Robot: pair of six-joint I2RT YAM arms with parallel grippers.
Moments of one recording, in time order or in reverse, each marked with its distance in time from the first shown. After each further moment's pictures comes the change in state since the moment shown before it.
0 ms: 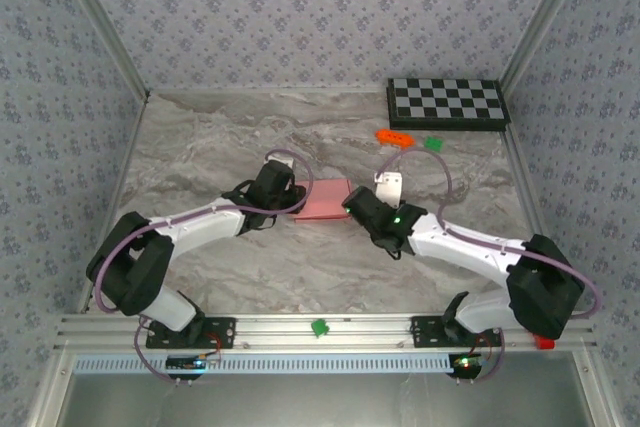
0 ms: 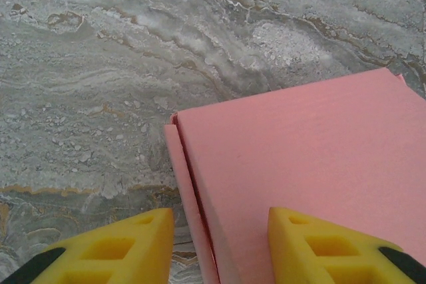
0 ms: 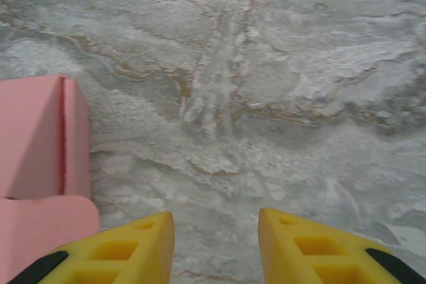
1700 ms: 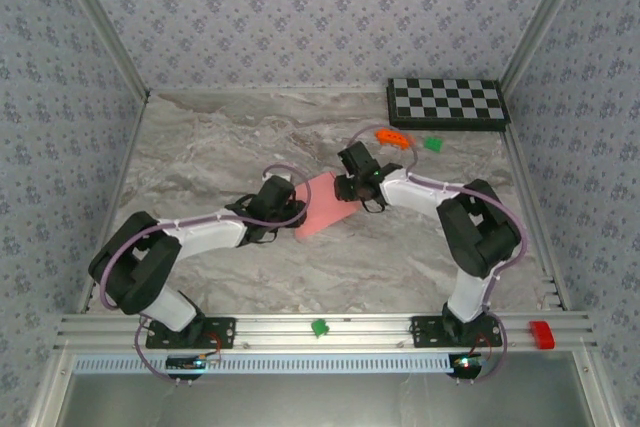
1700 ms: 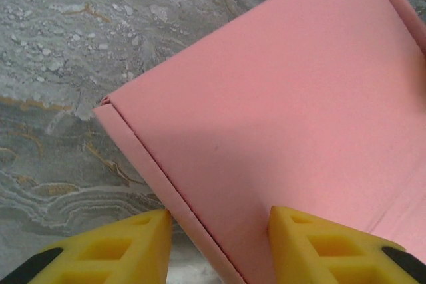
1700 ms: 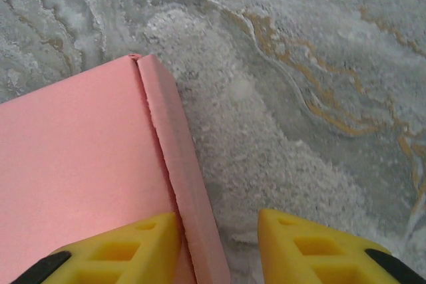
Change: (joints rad) left arm -0.042 0.006 -0.116 0.066 0.031 -0.151; right arm -0.224 0.468 0.311 0.194 -0.591 -0.341
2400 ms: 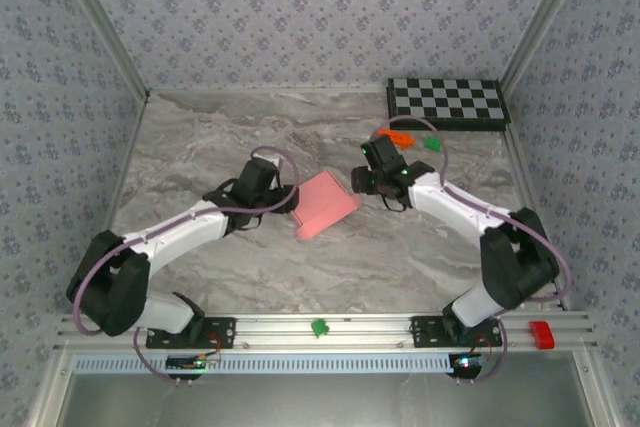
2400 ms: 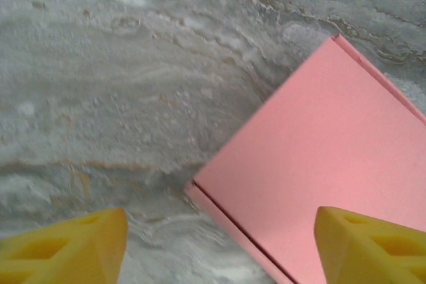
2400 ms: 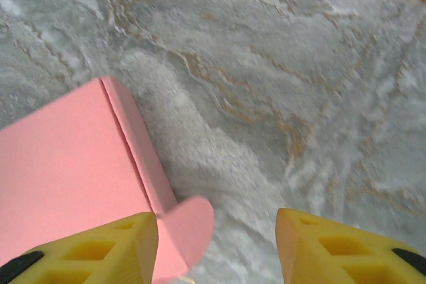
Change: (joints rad) left arm 0.124 -0.120 0.120 -0.201 0.009 0.227; right arm -0.062 -0.295 -0.110 -0.114 0.051 0.017
